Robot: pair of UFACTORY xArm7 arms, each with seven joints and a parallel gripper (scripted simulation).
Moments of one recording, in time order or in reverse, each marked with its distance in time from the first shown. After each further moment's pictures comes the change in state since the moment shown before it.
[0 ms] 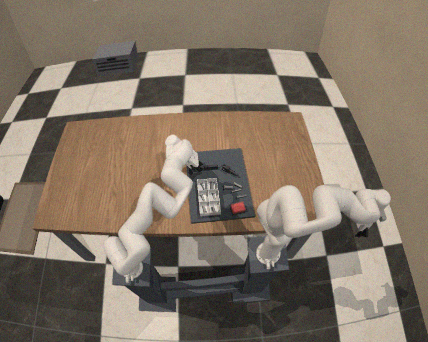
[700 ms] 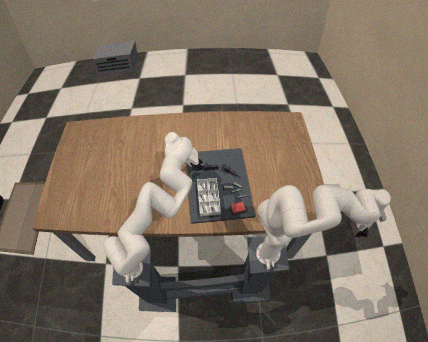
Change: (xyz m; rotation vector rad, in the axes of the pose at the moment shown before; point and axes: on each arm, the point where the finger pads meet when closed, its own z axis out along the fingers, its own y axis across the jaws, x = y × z) left arm -0.010 0.000 -0.017 0.000 0.000 0.000; right arm 0.000 0.000 0.000 0.000 0.000 0.000
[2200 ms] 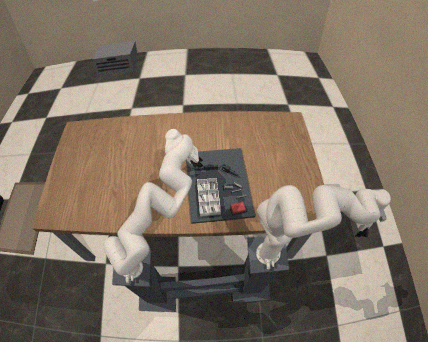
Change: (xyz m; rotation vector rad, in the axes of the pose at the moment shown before) left arm -0.010 0.000 -0.017 0.004 0.028 -0.001; right arm 0.000 0.000 0.000 0.000 0.000 0.000
